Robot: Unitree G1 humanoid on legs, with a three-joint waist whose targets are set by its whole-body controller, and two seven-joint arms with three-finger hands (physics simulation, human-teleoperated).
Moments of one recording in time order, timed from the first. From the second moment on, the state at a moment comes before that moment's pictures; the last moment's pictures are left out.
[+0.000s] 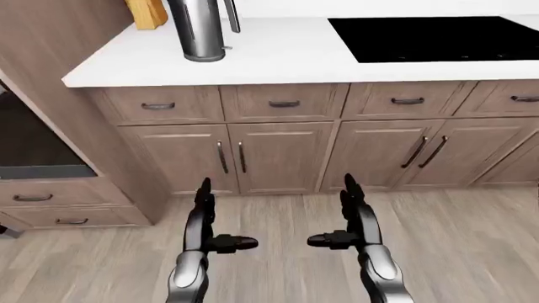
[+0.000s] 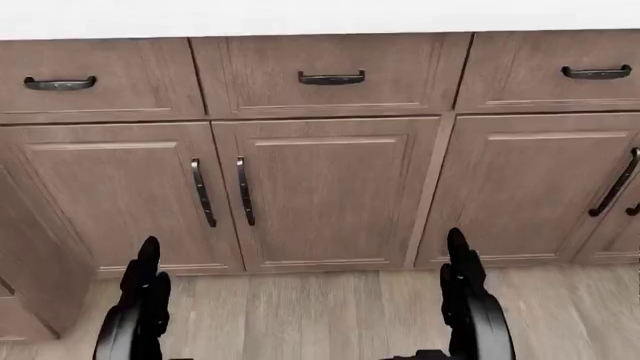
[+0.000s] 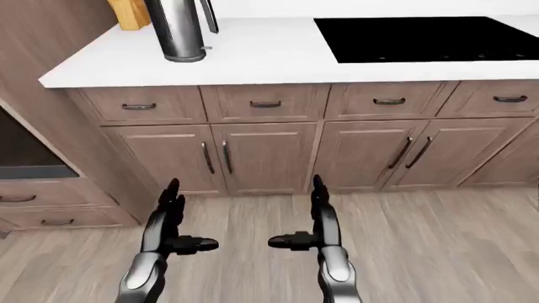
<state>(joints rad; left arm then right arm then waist) 0.03 0.02 0.04 0.09 -0.01 0.06 -0.04 0.03 -0.01 -0.04 0.09 0.01 0.06 0.04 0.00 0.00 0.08</state>
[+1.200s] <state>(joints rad) -0.24 0.32 0.50 -0.77 -0.26 0.80 0.01 -0.44 -0.38 -0.36 -0.35 0.32 0.64 -0.10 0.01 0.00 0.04</state>
